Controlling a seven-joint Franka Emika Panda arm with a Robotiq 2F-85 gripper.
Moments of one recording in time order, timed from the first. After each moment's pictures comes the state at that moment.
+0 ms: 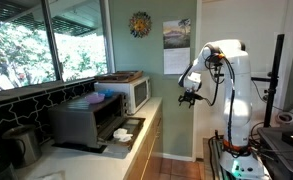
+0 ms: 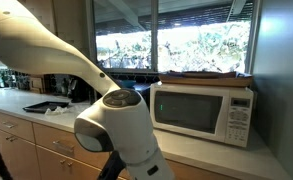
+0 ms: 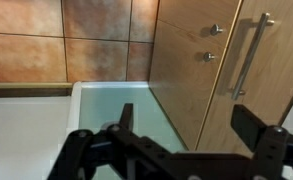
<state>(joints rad) -0.34 0.11 -0.67 -2.34 0.56 2.60 -0.12</state>
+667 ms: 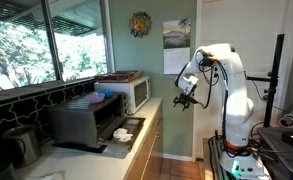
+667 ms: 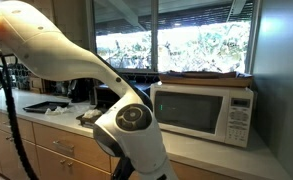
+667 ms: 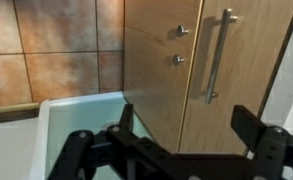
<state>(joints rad) -0.46 0.24 -0.51 -2.24 0.91 2.54 -0.28</state>
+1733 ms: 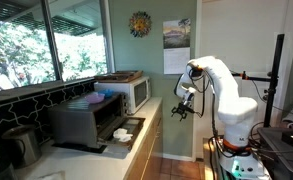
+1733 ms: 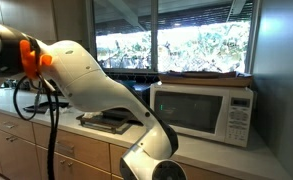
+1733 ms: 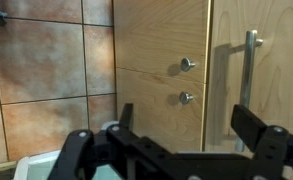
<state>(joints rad) -0.66 0.58 -0.35 -2.00 1.07 2.31 -0.40</state>
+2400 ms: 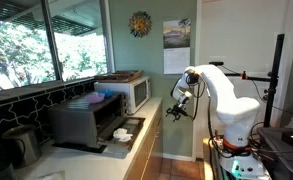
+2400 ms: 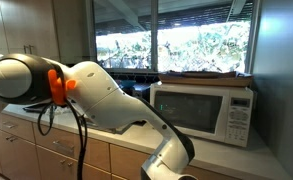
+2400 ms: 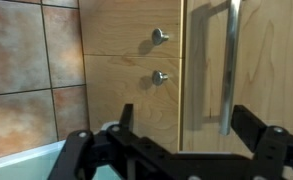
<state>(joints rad) -0.76 0.78 -0.23 -1.74 1.19 2.31 -0.42</state>
